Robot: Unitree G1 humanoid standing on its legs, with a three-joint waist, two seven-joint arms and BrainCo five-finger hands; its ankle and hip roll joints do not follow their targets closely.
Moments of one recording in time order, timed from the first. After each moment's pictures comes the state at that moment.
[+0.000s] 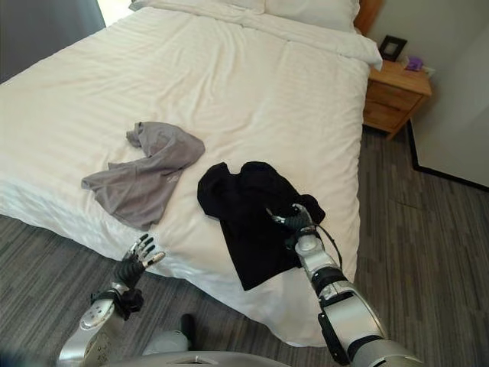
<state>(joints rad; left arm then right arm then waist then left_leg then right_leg) 0.16 0.38 -0.12 0.24 -0.57 -0.11 0.06 -0.46 -0.30 0.24 0.99 0.06 -0.03 -0.20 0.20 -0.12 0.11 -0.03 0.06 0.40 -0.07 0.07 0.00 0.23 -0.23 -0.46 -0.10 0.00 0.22</state>
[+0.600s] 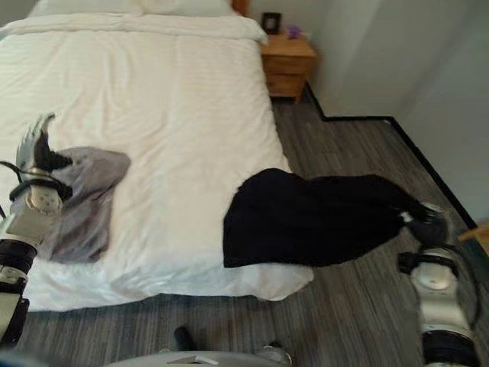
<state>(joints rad) -0.55 0.80 -0.24 0.90 0.39 0.01 0.43 0.11 -0.74 -0.33 0.41 0.06 -0.09 -0.29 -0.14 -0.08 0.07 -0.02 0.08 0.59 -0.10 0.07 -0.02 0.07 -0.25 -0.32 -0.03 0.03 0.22</state>
